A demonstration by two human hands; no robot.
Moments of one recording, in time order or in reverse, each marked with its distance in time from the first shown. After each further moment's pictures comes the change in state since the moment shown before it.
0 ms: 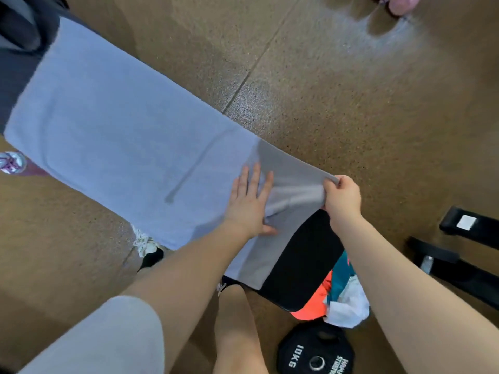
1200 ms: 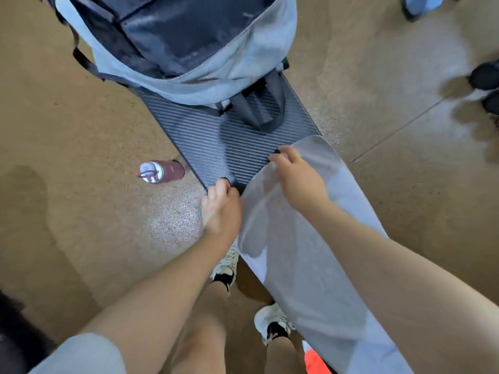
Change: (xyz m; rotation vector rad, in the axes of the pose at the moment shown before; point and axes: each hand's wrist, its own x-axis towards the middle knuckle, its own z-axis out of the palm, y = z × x) left_hand -0.065 -0.362 -0.110 -0.352 0.393 -0.619; right_hand -0.141 -0.249 0.359 -1.073 -0.511 -1.130
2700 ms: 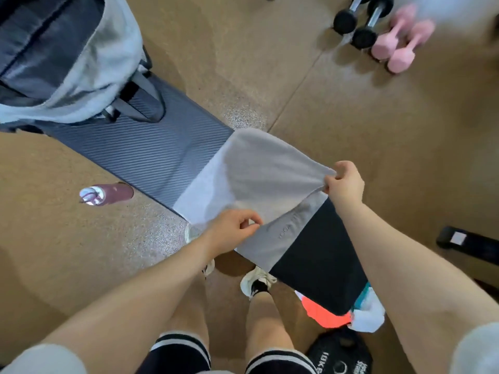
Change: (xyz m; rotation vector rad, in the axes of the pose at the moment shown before) left_hand -0.148 0.127 -0.016 -0.426 -0.614 0.500; right_hand -0.248 0.165 -0.026 0.835 0.541 1.066
